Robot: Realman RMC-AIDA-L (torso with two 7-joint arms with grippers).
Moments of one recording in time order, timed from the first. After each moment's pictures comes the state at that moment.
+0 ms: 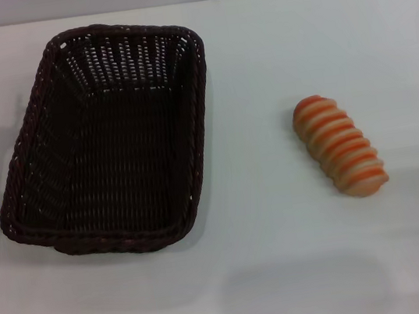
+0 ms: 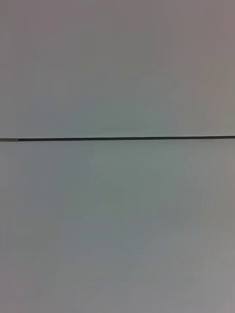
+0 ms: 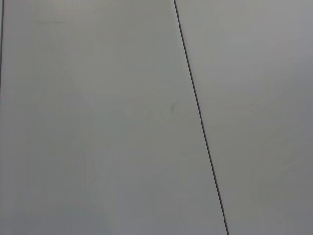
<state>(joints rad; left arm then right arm) -0.17 -2.03 -1.32 -0.57 2.70 1.04 -0.03 0.10 2.09 0.48 0.30 -1.89 -1.73 0.11</state>
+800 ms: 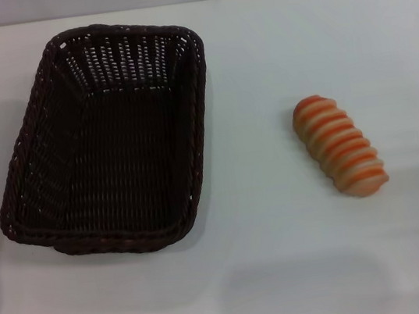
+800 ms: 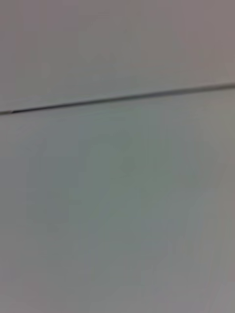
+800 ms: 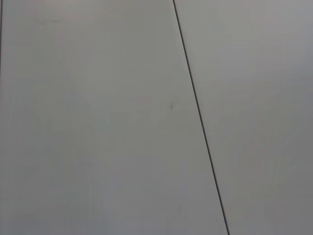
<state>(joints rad) 0.04 -1.97 -1.43 -1.36 2.88 0.23 0.00 0.10 2.08 0.48 0.30 -1.89 -1.73 0.13</state>
